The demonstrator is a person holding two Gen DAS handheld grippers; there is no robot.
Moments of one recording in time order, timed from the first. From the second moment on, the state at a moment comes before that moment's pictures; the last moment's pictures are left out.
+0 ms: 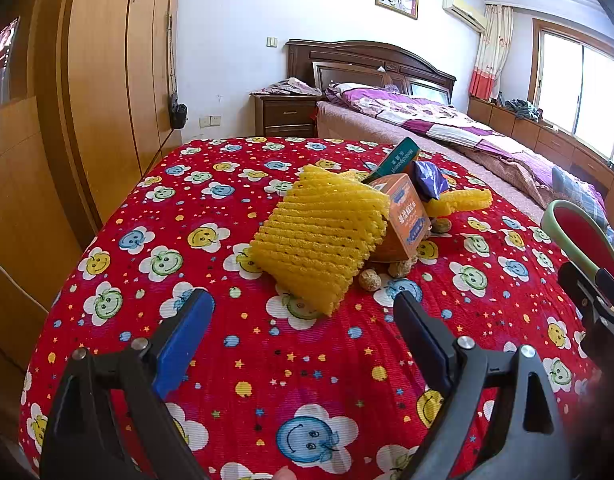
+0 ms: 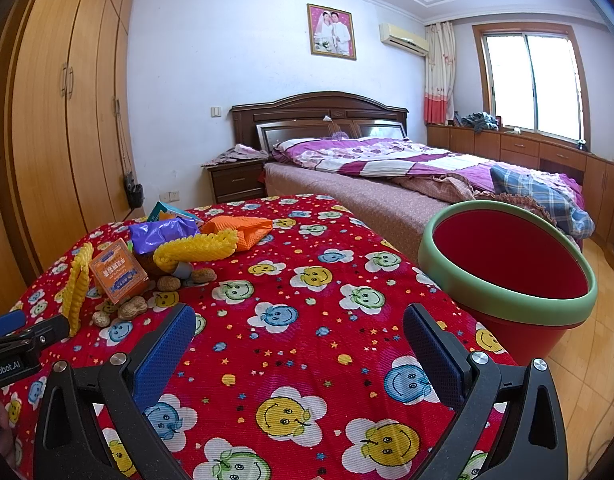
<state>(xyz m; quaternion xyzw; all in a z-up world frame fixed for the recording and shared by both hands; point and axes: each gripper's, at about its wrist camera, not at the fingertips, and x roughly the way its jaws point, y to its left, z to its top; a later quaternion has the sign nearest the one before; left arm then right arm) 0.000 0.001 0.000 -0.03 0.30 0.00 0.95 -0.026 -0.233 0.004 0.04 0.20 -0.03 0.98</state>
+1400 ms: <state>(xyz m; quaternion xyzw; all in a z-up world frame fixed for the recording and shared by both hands) 0.022 0.016 0.014 -0.06 0.33 -0.01 0.94 -0.020 -0.240 0.001 0.05 0.22 -0.03 0.97</state>
